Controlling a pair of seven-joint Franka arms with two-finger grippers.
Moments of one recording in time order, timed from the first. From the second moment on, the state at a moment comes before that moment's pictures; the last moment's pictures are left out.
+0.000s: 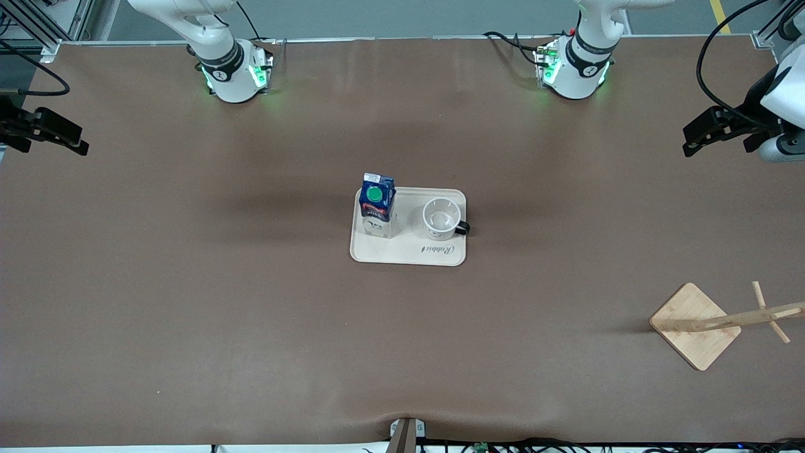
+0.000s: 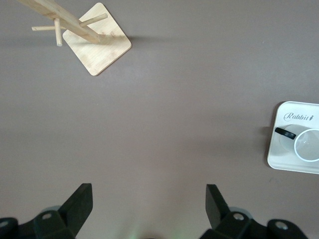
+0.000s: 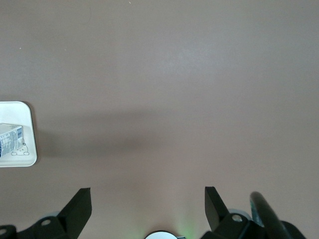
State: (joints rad) left arm -0.04 -0.03 -0.06 -1.54 0.04 1.49 -0.13; right arm 0.02 -0.01 -0.06 -1.49 -0.01 1.41 0.03
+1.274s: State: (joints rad) left arm -0.22 0.19 -0.16 -1.62 0.04 1.64 -0.62; right arm 0.02 -0.01 -0.06 -1.49 -0.01 1.41 0.03
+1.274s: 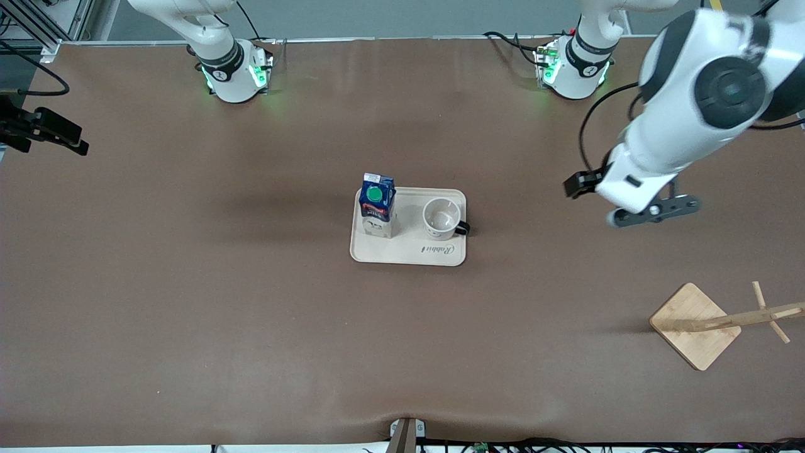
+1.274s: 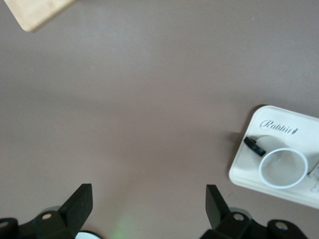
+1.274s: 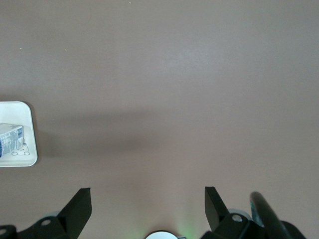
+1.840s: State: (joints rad) left arm -0.41 0.25 -0.17 -1.82 0.04 1.94 -1.19; right arm 0.02 -0.01 -0.06 -1.49 0.00 1.41 0.03
